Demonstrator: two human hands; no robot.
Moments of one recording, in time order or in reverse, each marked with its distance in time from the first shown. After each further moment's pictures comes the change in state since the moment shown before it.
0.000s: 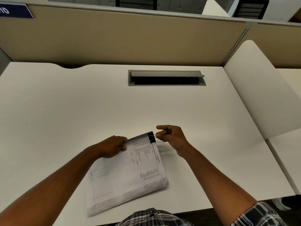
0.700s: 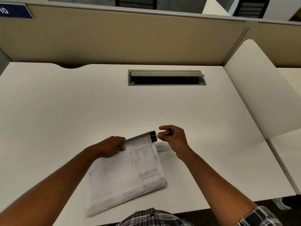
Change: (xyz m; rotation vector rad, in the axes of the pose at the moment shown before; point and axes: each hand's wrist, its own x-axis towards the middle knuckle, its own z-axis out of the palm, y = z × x) left_hand 0.003 -0.007 -0.001 -0.017 0.004 -0.034; right_hand -0.003 0.006 0.003 0.026 0.141 -0.076
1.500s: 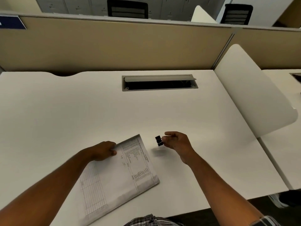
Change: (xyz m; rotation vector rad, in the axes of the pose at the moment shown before) left_hand 0.007 -0.018 -0.005 0.065 -0.056 -0.112; right_hand -0.007 0.011 -0.035 0.124 0.043 0.138
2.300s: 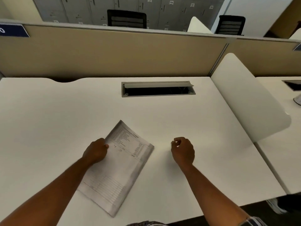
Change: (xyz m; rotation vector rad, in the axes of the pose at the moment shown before) left_hand 0.004 -0.011 0.000 -0.169 0.461 -0.285; right_hand 0.005 0.019 0.005 -0.750 0.576 -0.142
